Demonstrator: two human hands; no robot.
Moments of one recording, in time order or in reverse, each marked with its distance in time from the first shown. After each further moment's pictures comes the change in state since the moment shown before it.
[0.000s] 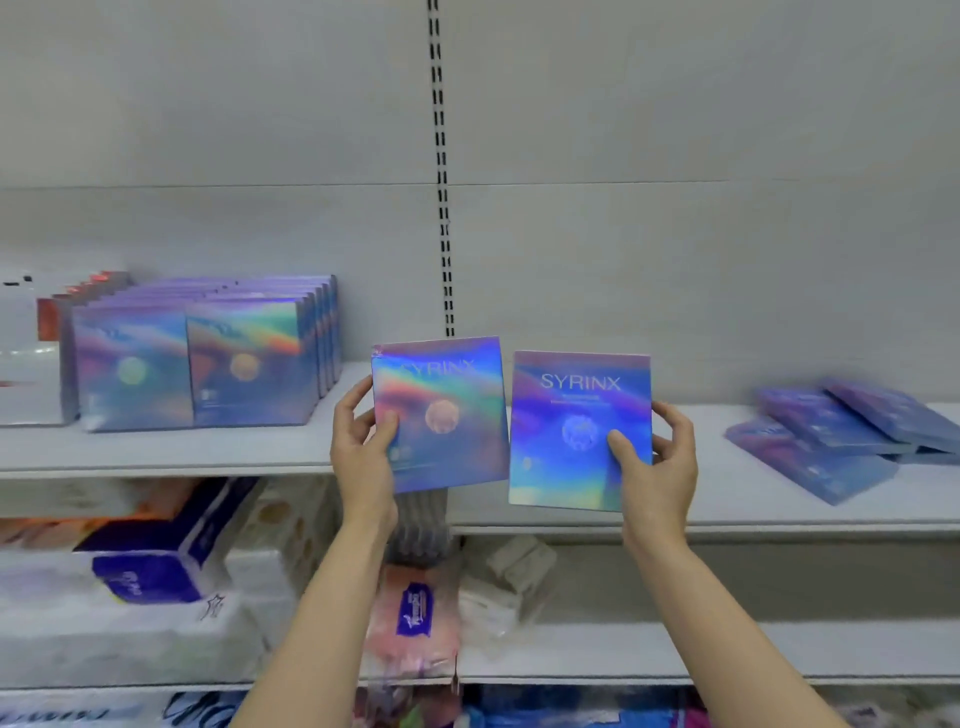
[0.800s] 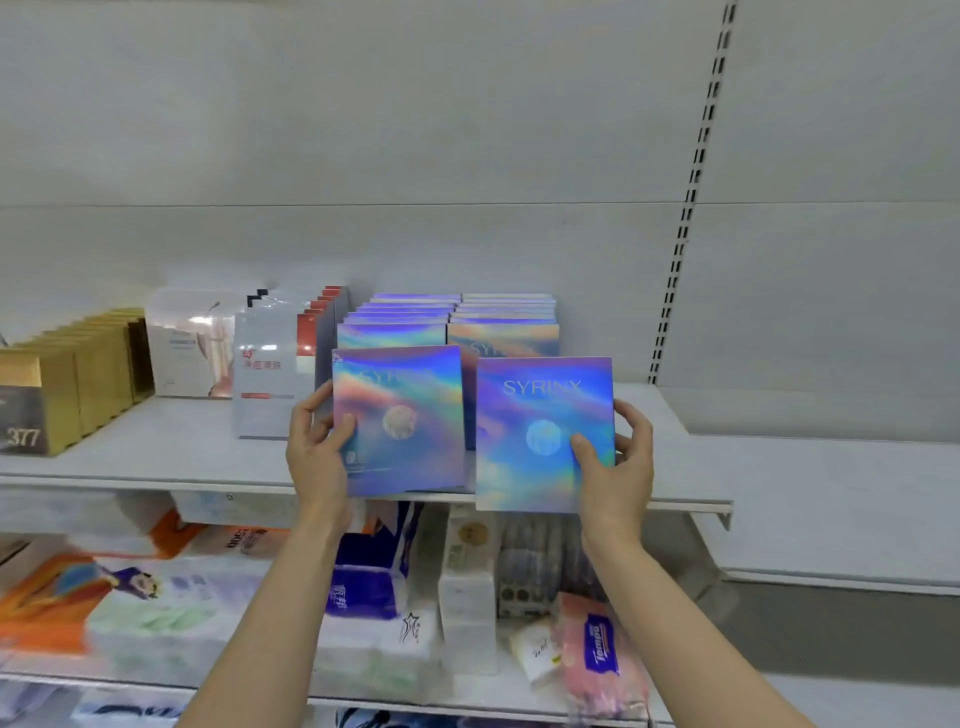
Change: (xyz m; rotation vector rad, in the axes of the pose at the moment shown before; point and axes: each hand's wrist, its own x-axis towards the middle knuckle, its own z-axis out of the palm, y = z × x) left_hand 0.196 0.076 -0.310 0.042 0.115 0.066; right_hand -0.170 -0.002 0.319 0.063 -0.080 -0.027
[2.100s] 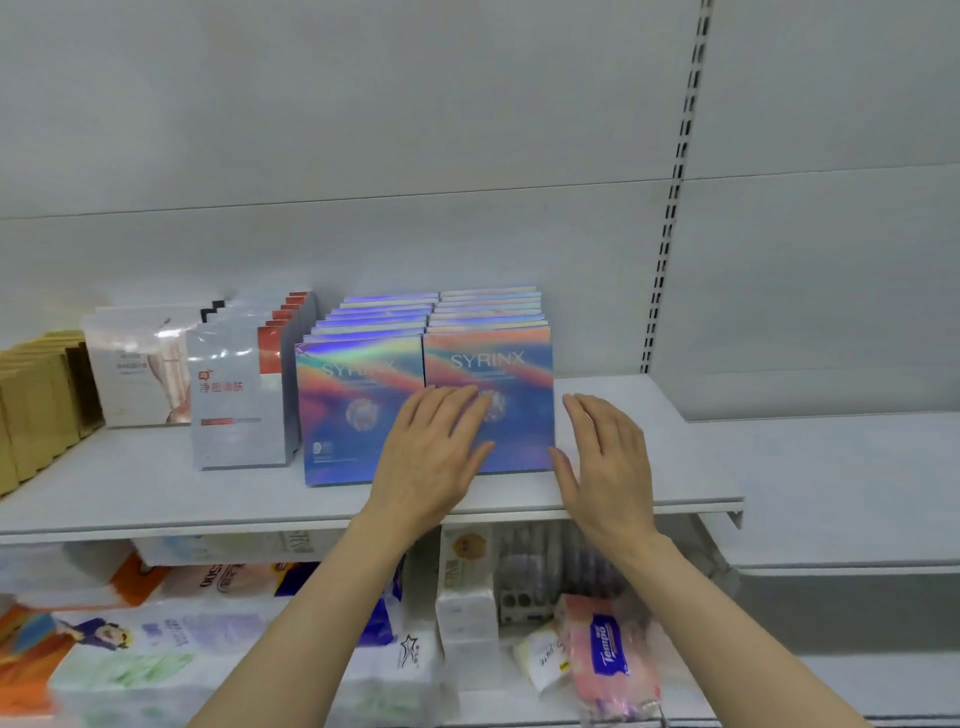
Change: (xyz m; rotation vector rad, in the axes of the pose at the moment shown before) left_hand -0.006 -0.017 0.079 1.288 -0.532 1.255; right_hand 0.045 0.049 -0.002 -0.920 -0.107 -0.985
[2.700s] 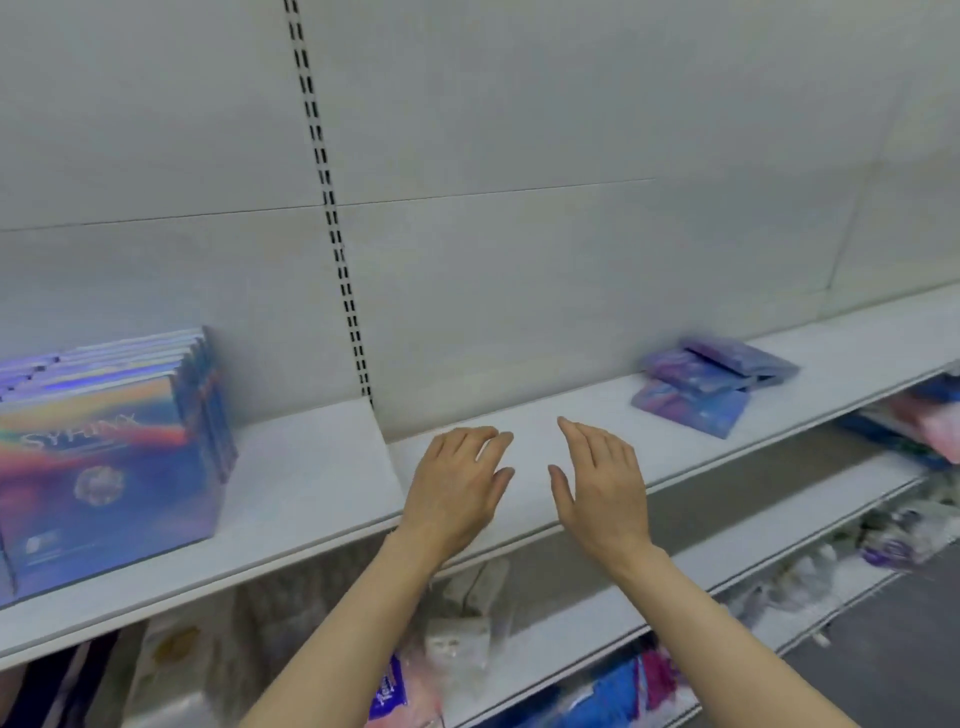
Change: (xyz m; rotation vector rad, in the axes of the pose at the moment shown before) left_hand 0.138 0.325 0.070 -0.473 -0.111 0.179; right_hand -0.086 0.258 -0.186 -0.377 -0.045 0.226
